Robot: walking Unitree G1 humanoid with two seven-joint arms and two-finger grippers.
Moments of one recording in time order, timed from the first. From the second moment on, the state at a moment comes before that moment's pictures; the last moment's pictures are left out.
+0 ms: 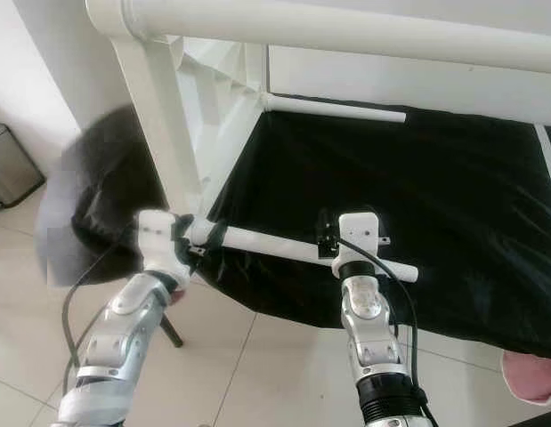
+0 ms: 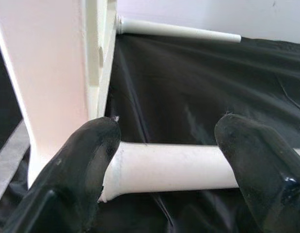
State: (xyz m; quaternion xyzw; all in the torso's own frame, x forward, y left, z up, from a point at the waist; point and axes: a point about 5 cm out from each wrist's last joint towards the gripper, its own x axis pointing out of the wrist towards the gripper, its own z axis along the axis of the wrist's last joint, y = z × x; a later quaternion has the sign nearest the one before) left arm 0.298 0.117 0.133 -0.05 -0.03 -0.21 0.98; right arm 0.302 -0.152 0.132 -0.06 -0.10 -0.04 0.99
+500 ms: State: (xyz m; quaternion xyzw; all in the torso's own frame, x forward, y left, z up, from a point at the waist) left arm 0.289 0.106 0.130 -0.04 -0.02 -0.23 0.97; right arm 0.297 -0.158 0.128 -0.07 -0.10 -0.06 0.99
